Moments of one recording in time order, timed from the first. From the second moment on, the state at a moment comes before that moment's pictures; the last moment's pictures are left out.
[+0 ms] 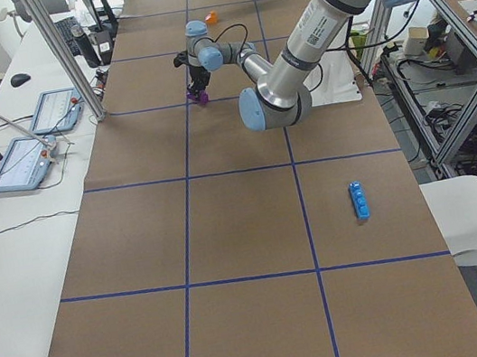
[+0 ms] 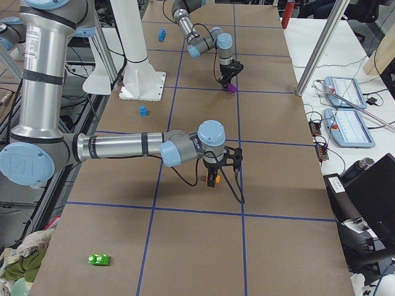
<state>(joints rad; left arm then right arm) -0.54 -2.58 -1.18 -1.75 -1.79 -0.53 1.37 -1.74 1.80 -1.29 2.39 0.52</state>
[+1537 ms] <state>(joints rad) -0.67 -2.54 -1.40 -1.64 -1.89 -0.53 1.11 -1.63 1.72 -1.27 2.21 0.60</state>
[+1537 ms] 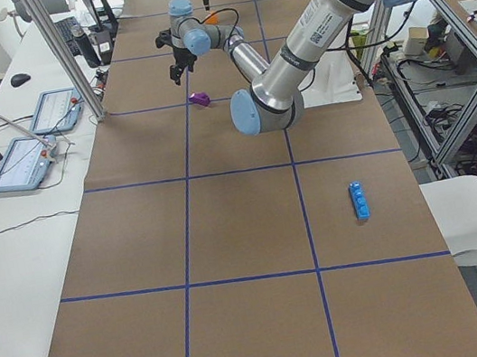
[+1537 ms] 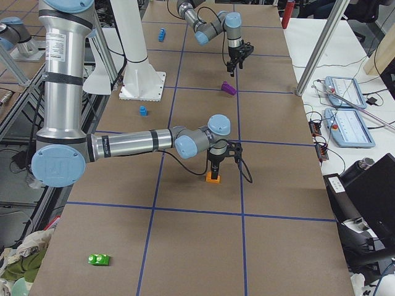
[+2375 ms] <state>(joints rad) -0.69 -2.49 -1.49 -1.59 -1.90 -0.53 1.06 -1.59 1.62 -1.28 2.21 0.60</state>
